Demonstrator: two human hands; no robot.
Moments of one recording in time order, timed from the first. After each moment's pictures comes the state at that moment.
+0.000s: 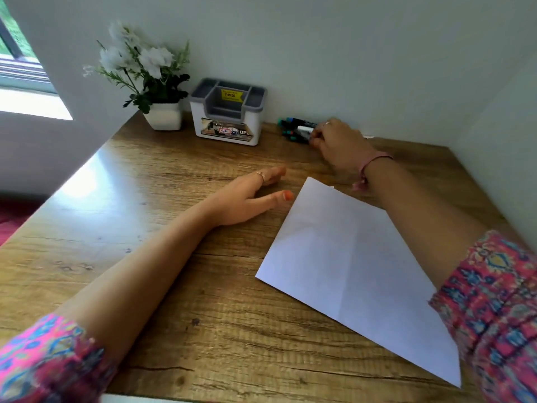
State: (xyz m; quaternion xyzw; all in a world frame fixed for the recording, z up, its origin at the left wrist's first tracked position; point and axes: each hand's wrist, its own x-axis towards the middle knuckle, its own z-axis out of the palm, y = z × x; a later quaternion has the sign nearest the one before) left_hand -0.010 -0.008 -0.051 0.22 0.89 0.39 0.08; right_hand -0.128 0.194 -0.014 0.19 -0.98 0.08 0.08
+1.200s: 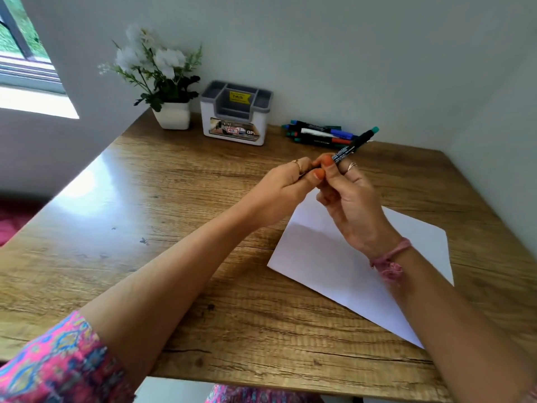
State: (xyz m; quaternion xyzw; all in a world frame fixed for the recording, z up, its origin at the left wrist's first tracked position) left_hand 0.023 0.030 -0.031 0.22 0.78 0.59 0.00; right_hand 0.029 0.168 -0.022 0.09 -0.64 0.76 -0.03
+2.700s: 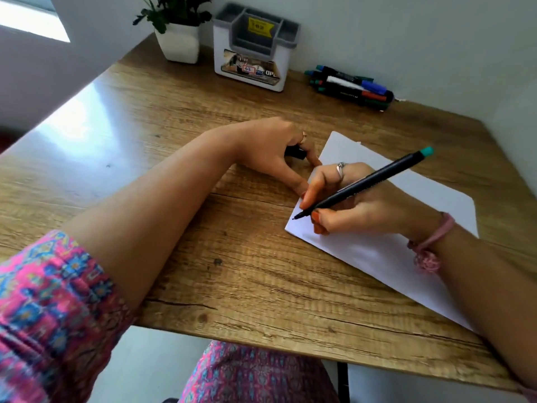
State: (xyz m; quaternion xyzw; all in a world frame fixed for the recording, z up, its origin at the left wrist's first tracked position) left_hand -0.006 -0.014 -0.036 0.33 0.92 0.19 0.09; right_hand 0.044 0.180 -0.037 0.34 -0.77 0.48 -0.26
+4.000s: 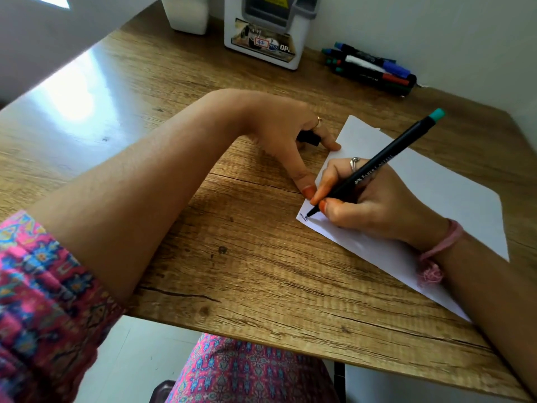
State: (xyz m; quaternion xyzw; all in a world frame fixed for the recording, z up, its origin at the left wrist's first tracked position) left_hand 0.006 -0.014 -0.019 0.27 0.92 0.17 0.22; right_hand 0.050 0.174 -0.059 0.37 -0.79 0.46 -0.14
